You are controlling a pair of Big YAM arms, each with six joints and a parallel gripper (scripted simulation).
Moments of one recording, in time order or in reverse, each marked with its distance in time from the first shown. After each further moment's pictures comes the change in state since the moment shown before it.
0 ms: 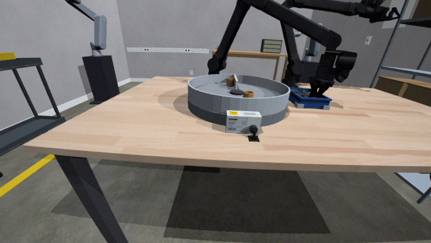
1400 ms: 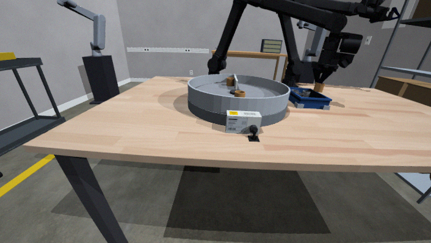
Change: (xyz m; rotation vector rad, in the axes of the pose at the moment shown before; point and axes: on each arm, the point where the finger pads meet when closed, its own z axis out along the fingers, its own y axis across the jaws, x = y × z) left arm 0.000 0.000 0.000 0.000 0.000 0.000; right arm 0.007 0.004 -0.066 -0.015 0.024 0.000
